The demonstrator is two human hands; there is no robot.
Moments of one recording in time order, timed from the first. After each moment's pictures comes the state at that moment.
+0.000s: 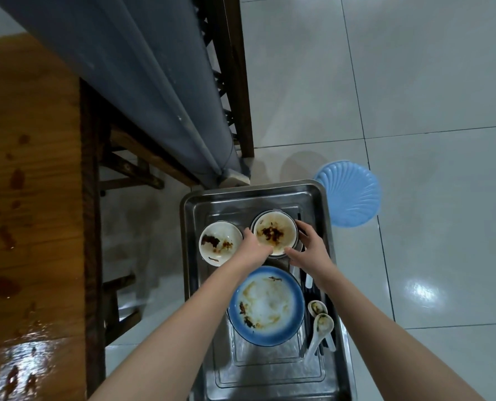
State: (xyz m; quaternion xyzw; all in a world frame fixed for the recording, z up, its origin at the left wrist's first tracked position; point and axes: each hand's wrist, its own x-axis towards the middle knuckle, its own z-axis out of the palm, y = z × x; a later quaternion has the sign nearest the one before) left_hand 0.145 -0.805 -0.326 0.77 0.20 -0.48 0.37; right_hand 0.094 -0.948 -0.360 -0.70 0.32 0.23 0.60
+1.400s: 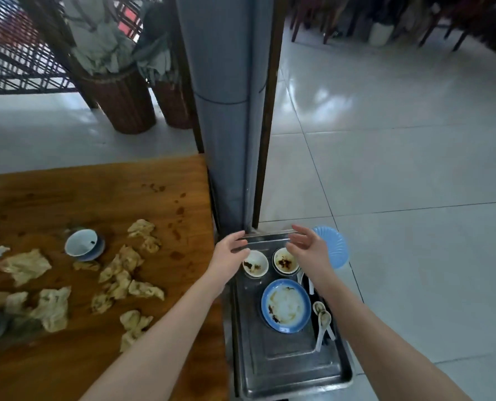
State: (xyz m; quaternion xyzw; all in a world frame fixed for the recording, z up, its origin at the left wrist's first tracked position) left_hand 0.085 -0.649 -0.061 0.79 0.07 -0.26 0.55; right_hand 0.040 -0.831 -0.057 -0.76 0.25 0.01 0.60
